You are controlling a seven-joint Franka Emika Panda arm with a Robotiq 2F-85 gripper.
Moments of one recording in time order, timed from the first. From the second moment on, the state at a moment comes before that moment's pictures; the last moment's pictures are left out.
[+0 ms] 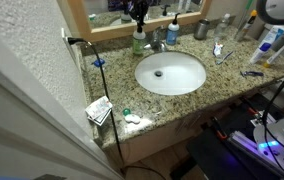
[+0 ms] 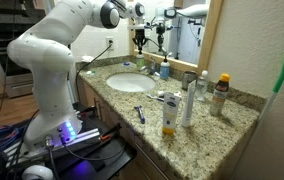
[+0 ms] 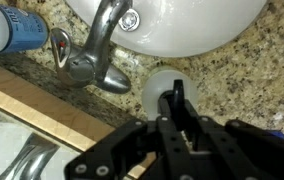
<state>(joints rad) 0.27 0.88 0.15 -0.76 -0.18 1.59 -0.01</state>
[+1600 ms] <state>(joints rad) 0.31 0.80 0.11 -0.60 -0.18 1.29 -0.03</state>
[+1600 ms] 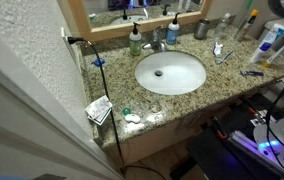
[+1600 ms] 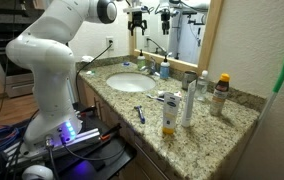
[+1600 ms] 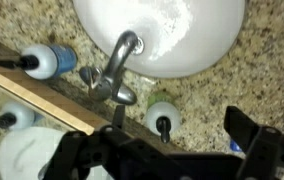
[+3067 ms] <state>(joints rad) 0.02 0.48 0.06 -0.81 0.03 1.09 0.02</state>
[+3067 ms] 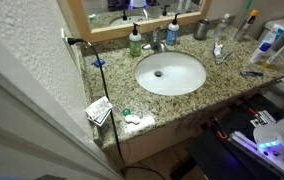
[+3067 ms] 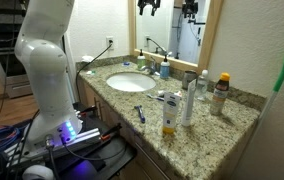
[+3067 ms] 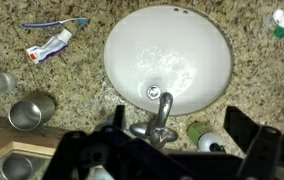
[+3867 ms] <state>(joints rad) -0.19 0.42 -0.08 -1.14 0.06 1.41 0.22</state>
